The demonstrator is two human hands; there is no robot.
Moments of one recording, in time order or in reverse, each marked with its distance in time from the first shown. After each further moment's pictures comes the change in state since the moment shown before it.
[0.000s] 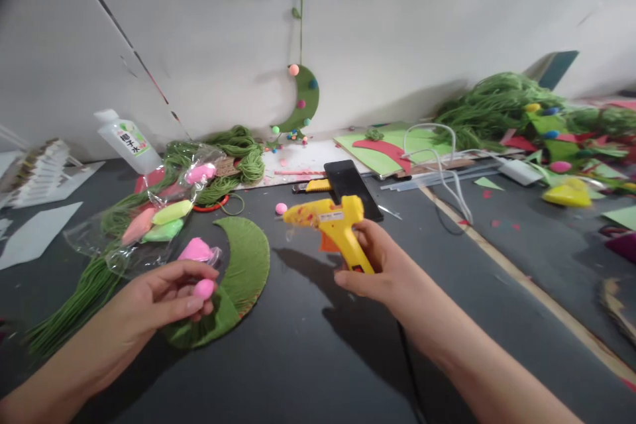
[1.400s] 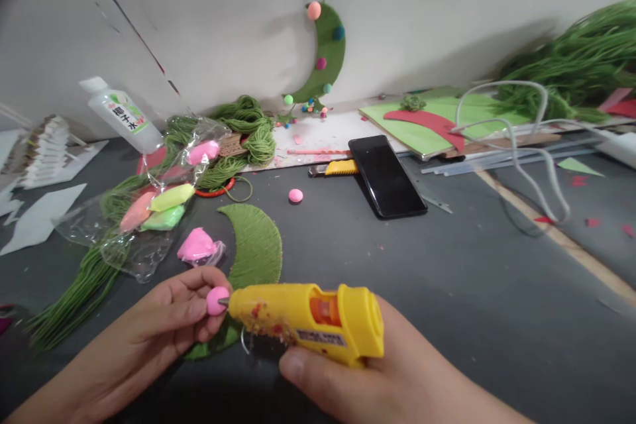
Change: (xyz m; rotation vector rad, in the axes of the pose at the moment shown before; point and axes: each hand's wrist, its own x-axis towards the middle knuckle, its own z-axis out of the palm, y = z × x) left_hand 0.013 -0.011 0.009 -0.386 -0.152 -0.239; right_hand -0.011 -0.007 0.048 0.019 -0.513 0.137
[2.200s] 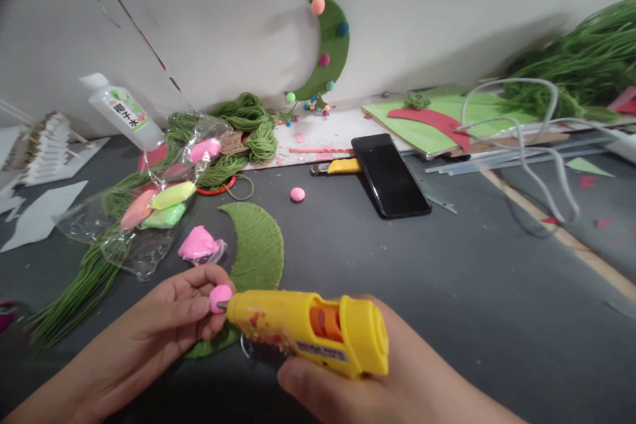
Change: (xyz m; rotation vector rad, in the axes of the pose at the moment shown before) left_hand 0.003 -0.002 -0.004 -0.019 -0.023 0.007; right_hand 0.002 0.007 -0.003 -0.416 0.040 -0.044
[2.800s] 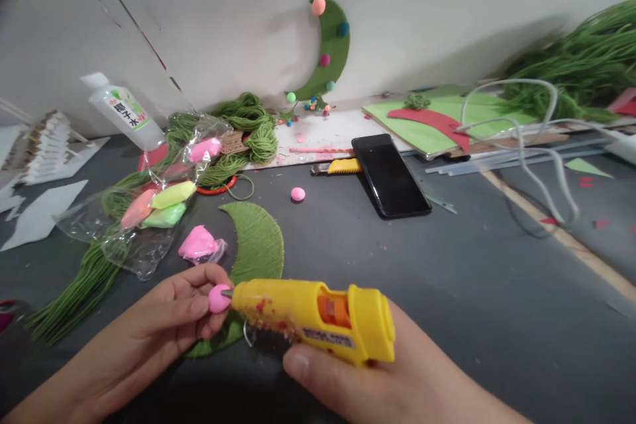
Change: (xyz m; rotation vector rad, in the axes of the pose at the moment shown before) left_hand -0.001 0.002 0.002 -0.001 -0.006 -0.005; right_hand -0.001 -0.008 0.001 0.450 -0.042 0.060
